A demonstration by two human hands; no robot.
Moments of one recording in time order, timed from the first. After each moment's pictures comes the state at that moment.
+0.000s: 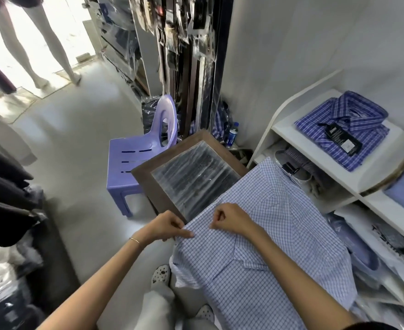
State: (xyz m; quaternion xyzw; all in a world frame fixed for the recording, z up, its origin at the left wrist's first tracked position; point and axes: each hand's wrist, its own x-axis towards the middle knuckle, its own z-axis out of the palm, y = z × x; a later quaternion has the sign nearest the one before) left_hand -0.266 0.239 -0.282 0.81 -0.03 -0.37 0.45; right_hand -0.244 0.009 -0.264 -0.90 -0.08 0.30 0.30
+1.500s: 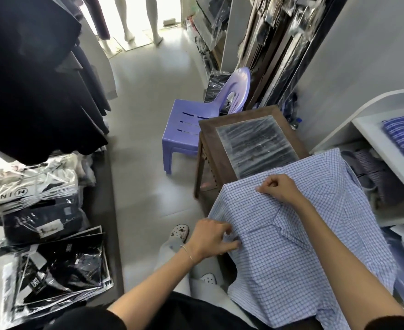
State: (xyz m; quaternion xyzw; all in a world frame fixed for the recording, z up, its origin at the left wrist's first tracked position) left_hand -0.431 0.187 -0.337 0.97 -0.08 -0.05 0.25; right_hand -0.249 0.009 -0.273 -0.90 -0.07 0.26 0.35
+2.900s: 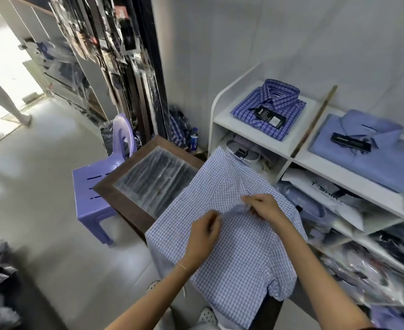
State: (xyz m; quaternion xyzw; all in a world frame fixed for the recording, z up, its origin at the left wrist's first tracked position) left_hand -0.350 0.064 -0.269 0.83 -0.17 -0.03 0.53; right_hand -0.331 -0.134 -0.230 -0.78 0.24 0.09 0.56
